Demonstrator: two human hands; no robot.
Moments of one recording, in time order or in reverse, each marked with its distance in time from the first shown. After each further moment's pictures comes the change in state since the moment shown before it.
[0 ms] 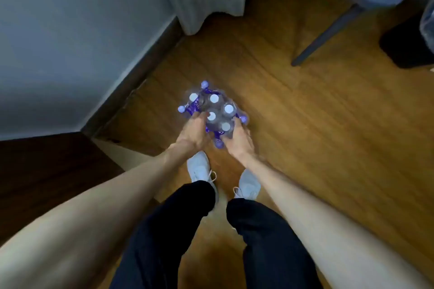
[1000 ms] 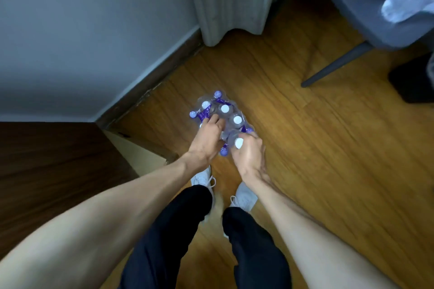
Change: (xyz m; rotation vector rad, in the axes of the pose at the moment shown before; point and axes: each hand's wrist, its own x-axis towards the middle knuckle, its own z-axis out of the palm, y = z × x) left_hand -0.045 0.049 -0.029 0.124 0.156 0.067; right_hand -0.052 -0.035 -0.037 -0.231 0.246 -0.137
